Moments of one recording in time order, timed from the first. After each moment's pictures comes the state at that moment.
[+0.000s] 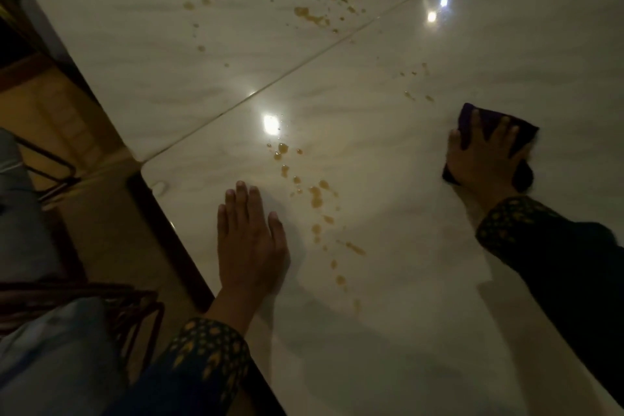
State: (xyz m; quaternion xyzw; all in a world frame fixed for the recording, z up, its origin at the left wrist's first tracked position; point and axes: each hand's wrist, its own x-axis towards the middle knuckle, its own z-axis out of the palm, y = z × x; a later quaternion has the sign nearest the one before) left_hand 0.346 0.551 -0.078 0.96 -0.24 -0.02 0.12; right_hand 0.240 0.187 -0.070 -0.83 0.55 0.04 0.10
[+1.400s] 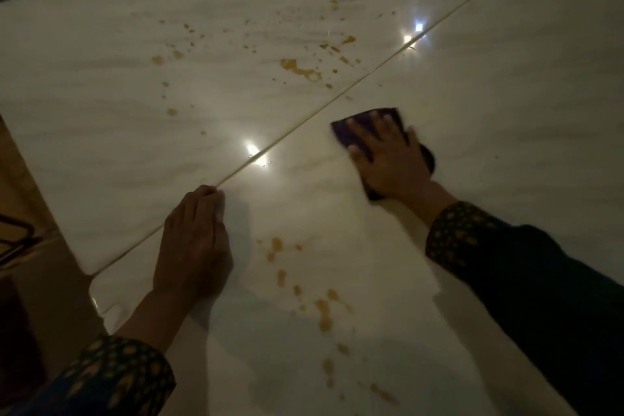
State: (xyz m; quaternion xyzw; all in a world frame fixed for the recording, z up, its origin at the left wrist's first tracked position) left_hand 0.528 0.505 -0.068 0.90 -0.39 0.08 0.19; right_hand 0.428 0.187 -0.080 -0.95 0.28 -0.03 0.09
